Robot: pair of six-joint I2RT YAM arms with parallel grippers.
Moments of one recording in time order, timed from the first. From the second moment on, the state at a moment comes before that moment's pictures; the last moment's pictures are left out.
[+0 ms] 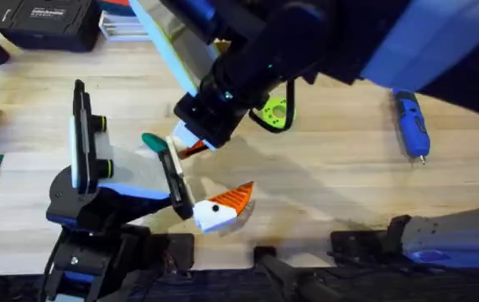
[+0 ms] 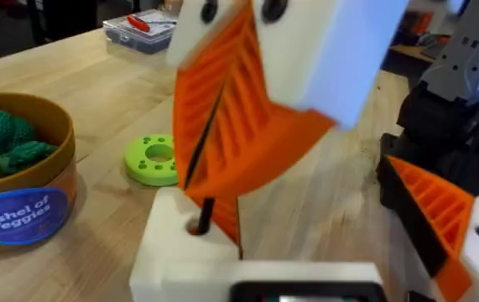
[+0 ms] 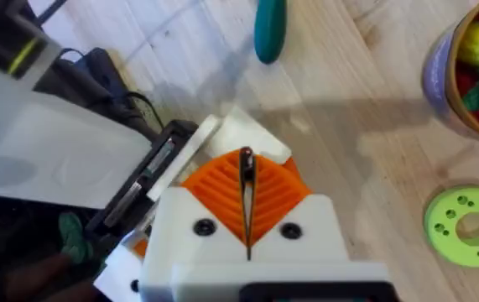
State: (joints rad) left arm -0.16 0.01 0.01 -0.11 1.03 -0.09; right arm 0.99 1.66 1.64 -1.05 -0.21 0.05
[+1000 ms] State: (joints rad) left arm -0.16 0.01 0.01 -0.11 1.03 -0.09; right arm 0.99 1.69 1.64 -1.02 -0.21 0.05
